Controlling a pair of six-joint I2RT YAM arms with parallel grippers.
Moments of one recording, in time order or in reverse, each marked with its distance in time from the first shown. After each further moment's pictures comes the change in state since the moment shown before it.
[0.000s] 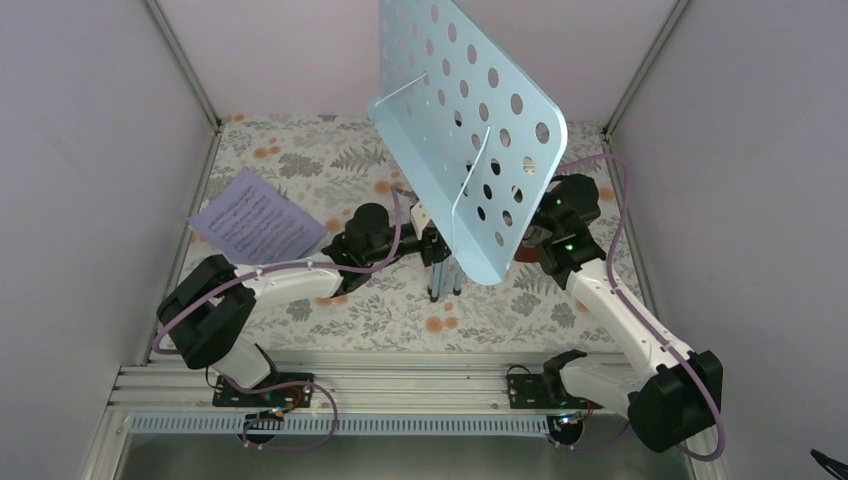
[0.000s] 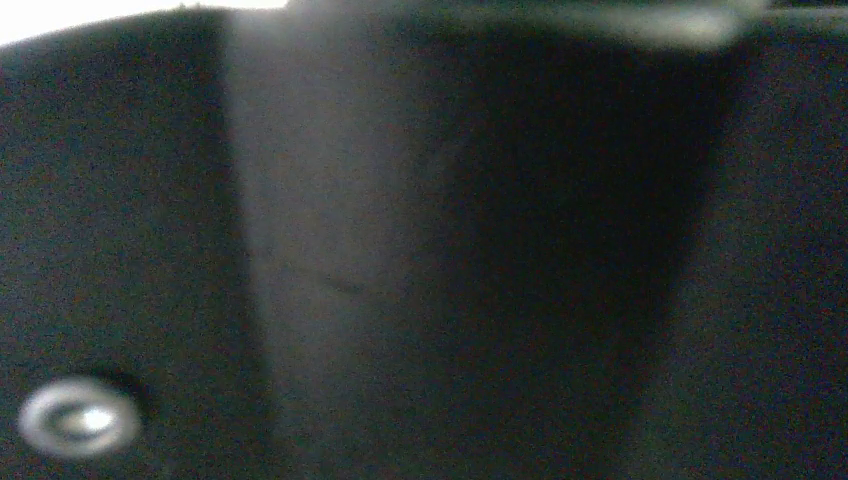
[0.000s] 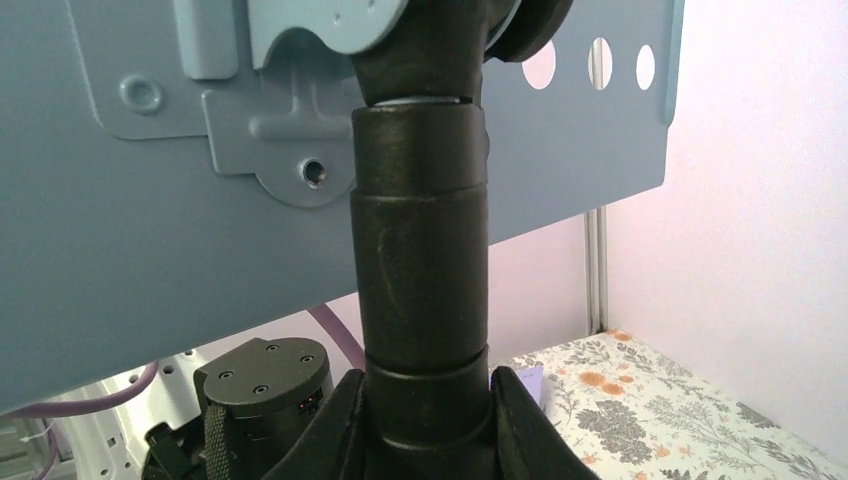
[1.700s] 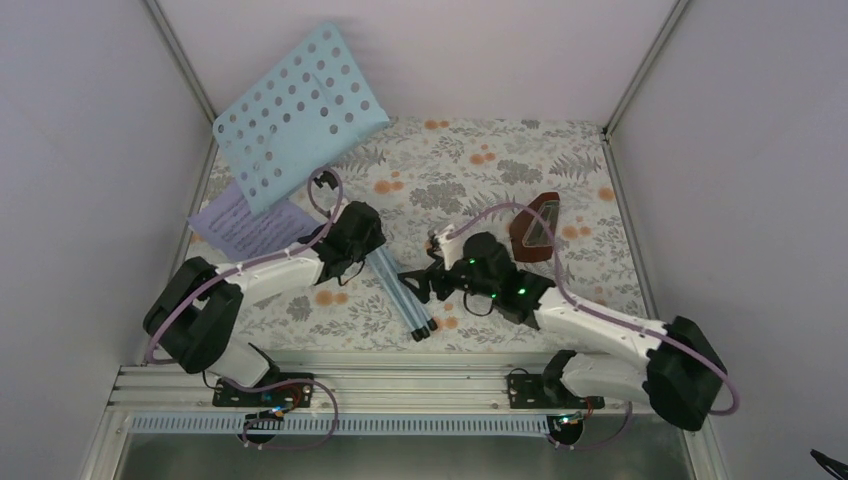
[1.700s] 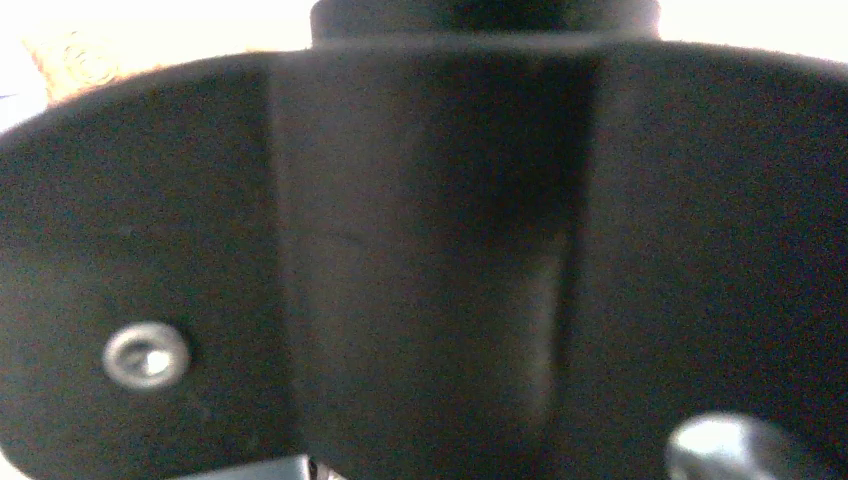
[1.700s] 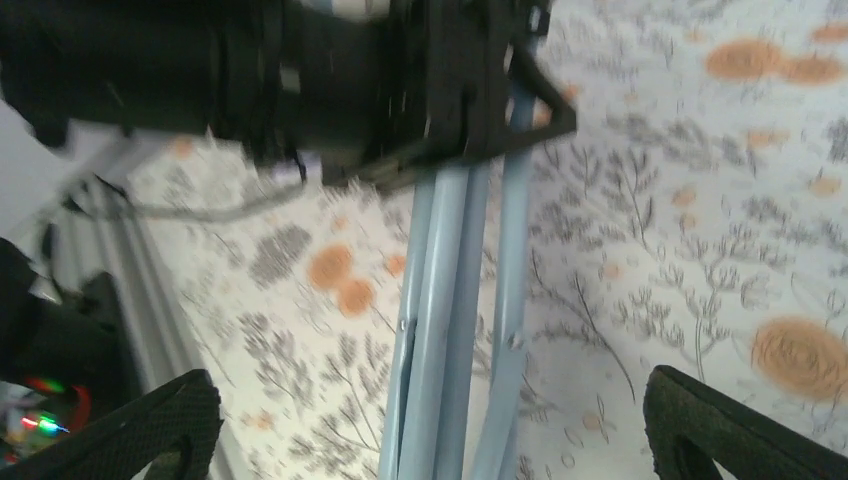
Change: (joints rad) left arm 0.183 -0.071 -0.043 -0.825 -0.711 -0.972; right arm 0.423 0.010 -0.270 -0.442 0.638 -0.038
